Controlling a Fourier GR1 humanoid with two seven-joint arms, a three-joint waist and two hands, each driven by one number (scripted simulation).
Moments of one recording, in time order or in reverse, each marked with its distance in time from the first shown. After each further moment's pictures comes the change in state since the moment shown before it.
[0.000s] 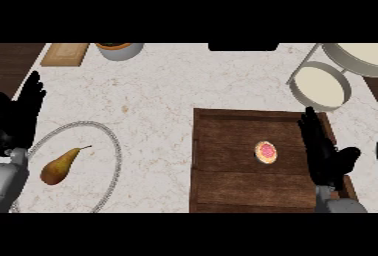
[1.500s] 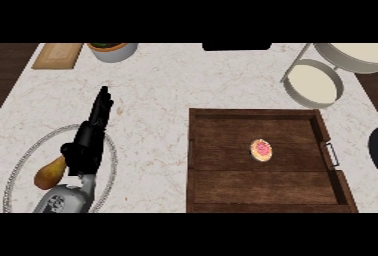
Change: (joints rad) left arm 0.103 -0.283 -0.218 -0.214 -0.107 0.087 -0.148; right arm 0.544 -0.361 -0.406 -0.704 -0.031 0.436 -0.023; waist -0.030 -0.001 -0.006
